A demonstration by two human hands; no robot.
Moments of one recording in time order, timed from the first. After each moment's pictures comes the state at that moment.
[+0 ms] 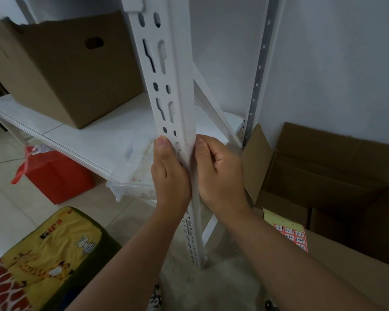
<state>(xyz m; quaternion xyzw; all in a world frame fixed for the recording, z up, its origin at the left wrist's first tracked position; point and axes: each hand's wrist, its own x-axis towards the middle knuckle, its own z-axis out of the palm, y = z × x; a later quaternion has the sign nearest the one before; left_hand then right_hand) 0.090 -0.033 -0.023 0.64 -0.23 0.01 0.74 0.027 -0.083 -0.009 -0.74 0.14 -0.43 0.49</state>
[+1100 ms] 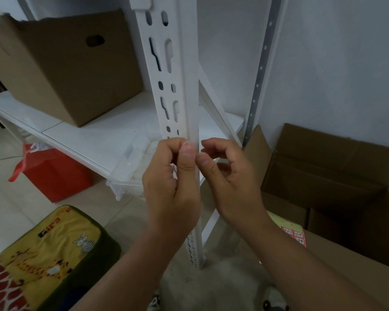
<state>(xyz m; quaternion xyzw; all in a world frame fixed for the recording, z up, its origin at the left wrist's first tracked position) 0.057 -0.001 0.005 0.64 -0.38 0.20 0.64 0.003 -0.084 -0.005 -0.76 0.13 -0.38 0.50</state>
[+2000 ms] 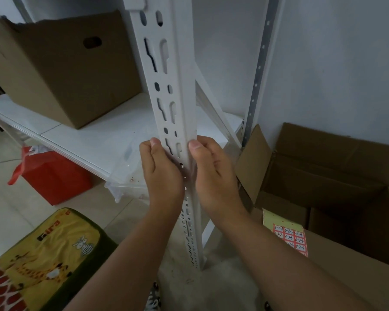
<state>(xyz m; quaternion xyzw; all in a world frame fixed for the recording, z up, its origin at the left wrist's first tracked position) 0.087 -0.028 -0.007 0.65 -0.09 0.02 0.76 0.027 -0.072 -0.004 -0.65 0.12 -0.35 0.66</state>
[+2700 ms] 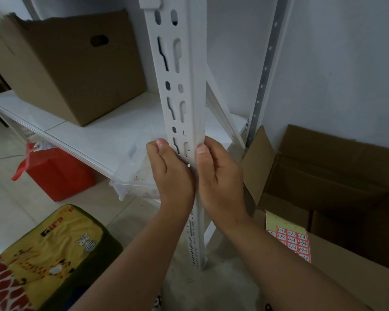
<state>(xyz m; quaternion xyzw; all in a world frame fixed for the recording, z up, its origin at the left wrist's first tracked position) 0.084 -0.032 -0.011 0.64 -0.11 0.05 0.76 0.034 -0.069 -0.017 -0.73 0.11 -0.45 0.50</state>
